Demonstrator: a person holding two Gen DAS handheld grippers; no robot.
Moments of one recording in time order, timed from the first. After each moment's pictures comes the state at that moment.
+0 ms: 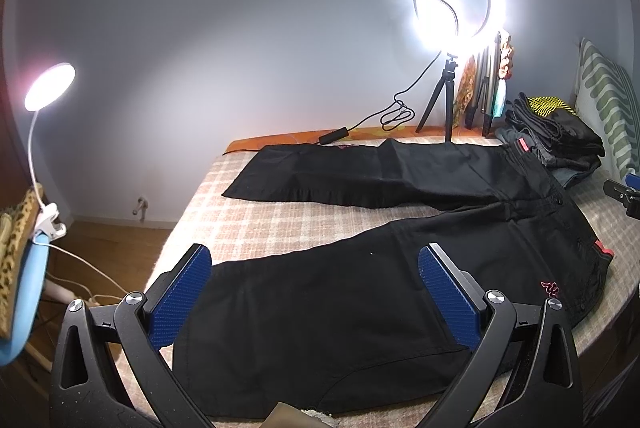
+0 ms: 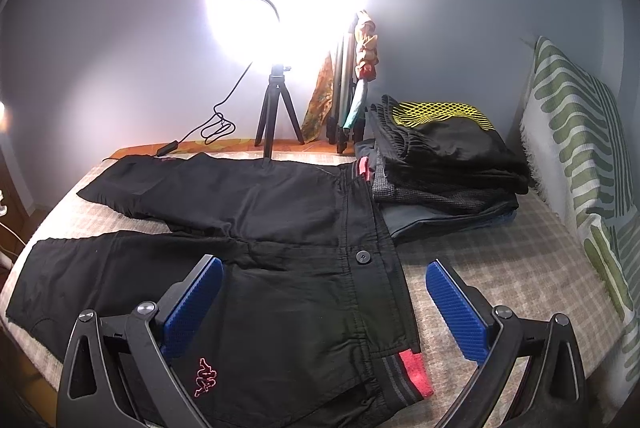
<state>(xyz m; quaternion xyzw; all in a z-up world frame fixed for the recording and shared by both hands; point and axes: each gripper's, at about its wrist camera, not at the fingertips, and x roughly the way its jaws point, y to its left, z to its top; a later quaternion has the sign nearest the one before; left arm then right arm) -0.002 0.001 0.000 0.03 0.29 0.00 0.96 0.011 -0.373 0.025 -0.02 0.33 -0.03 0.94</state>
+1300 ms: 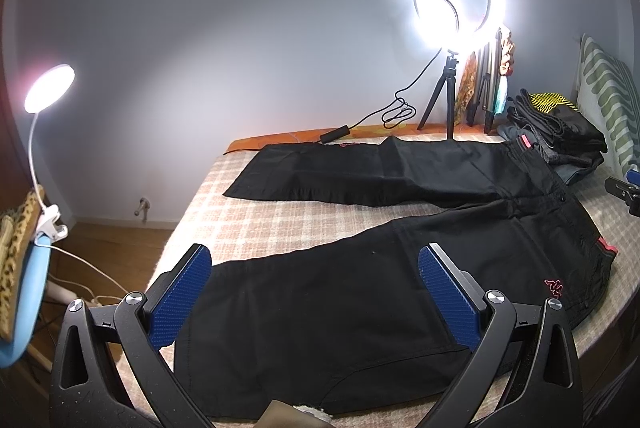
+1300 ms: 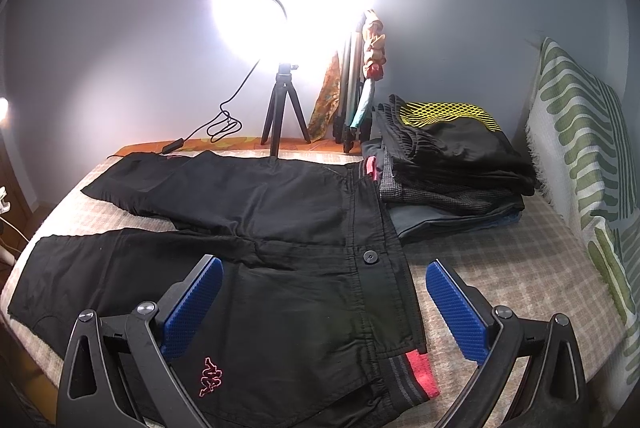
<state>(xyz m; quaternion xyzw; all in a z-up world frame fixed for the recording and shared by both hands) -0.001 0.000 -0.003 0.04 0.29 0.01 0.96 0.012 -0.368 0.025 -0.03 0.33 -0.02 0.94</state>
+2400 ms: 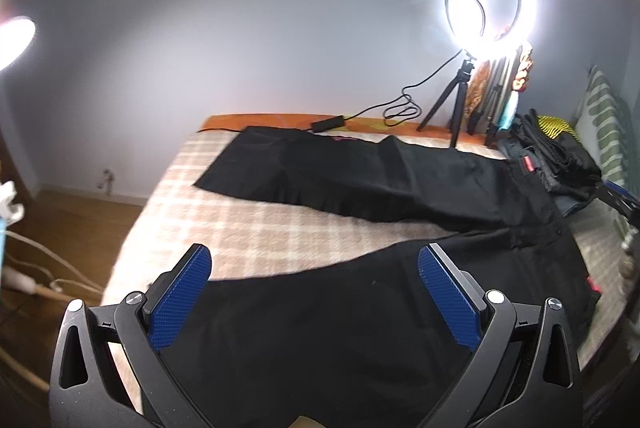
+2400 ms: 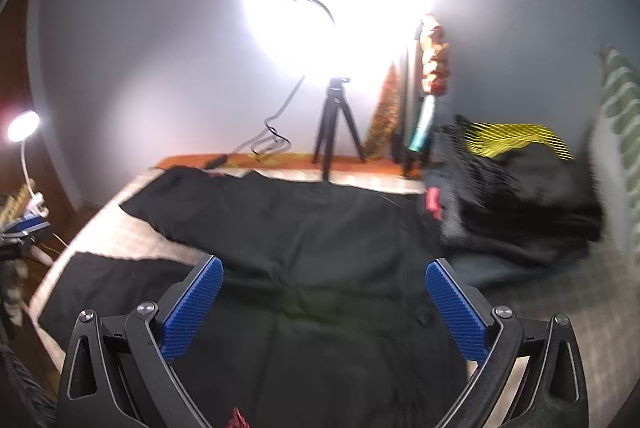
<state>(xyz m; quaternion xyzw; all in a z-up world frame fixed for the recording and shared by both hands) 0.076 0.030 -0.012 -0.03 0.33 -0.04 0.94 0.086 -0.360 0.033 0.00 0.33 0.10 0.94</state>
